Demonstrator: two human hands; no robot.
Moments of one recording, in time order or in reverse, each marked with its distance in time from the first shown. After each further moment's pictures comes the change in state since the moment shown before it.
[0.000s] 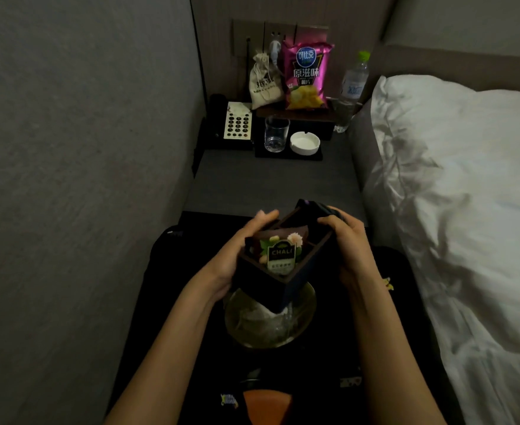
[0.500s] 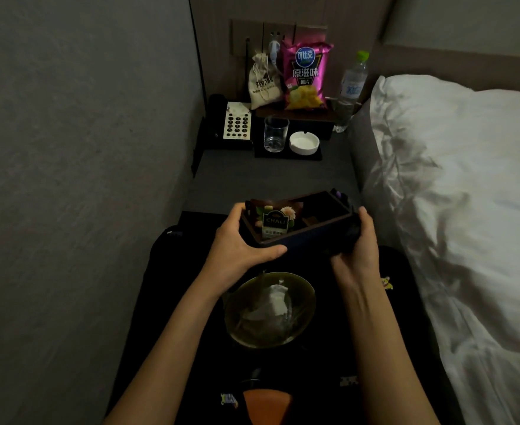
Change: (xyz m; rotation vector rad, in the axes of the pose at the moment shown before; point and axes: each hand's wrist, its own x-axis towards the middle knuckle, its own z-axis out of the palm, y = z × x) left_hand -0.001 -0.006 -0.004 0.468 0.305 0.382; right_hand -0.005 0.006 -0.002 0.646 0.150 0.202
